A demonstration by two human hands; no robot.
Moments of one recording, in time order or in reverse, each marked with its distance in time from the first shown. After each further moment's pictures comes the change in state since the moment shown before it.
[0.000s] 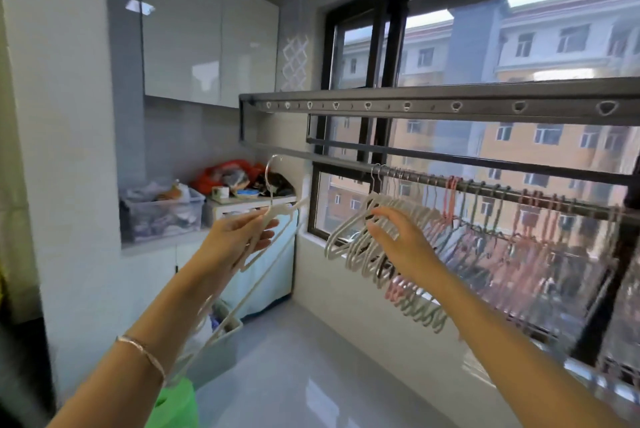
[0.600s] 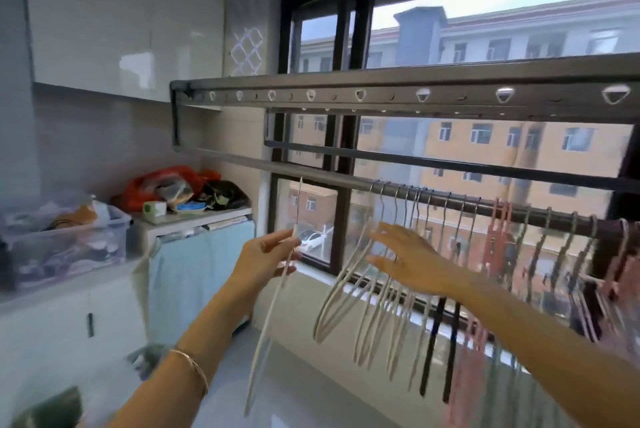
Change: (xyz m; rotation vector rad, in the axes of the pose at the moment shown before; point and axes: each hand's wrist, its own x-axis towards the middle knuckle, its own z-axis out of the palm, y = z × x) left_hand 0.236 -0.099 0.081 -0.022 -0.185 -0.057; right_hand 0.183 0.141 0.025 -0.680 -0.317 0.085
